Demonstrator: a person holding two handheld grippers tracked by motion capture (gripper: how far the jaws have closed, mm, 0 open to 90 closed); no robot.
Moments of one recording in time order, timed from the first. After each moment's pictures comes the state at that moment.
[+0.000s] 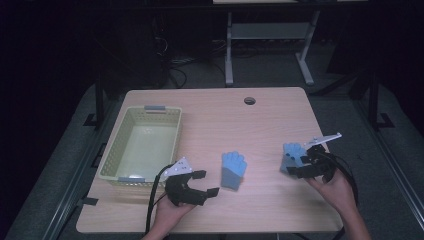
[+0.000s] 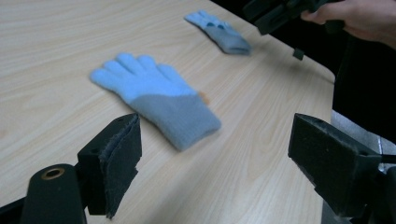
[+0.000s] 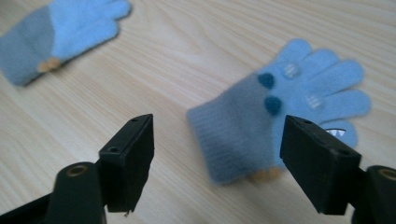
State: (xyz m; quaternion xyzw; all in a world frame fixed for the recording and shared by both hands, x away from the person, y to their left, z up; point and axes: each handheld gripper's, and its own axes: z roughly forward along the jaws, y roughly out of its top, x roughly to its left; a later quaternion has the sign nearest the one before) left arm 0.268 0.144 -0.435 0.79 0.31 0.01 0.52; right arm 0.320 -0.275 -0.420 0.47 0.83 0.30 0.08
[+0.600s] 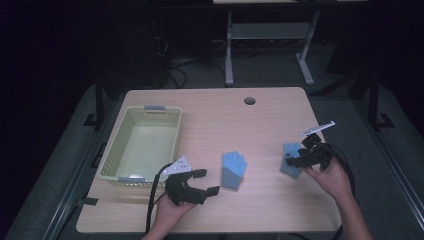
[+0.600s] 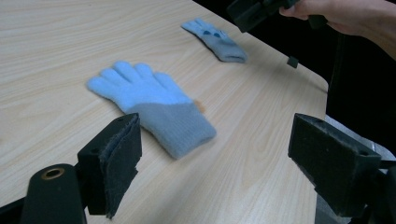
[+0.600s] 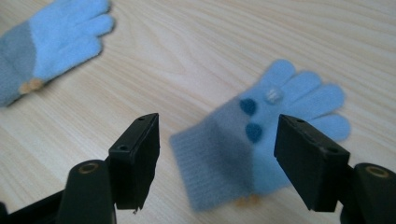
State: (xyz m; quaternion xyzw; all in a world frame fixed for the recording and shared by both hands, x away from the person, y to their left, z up) left arm 0.269 0.143 -0.433 0.79 0.31 0.00 0.53; right arm 0.349 -0.270 -0.411 0.48 0.83 0.27 0.08
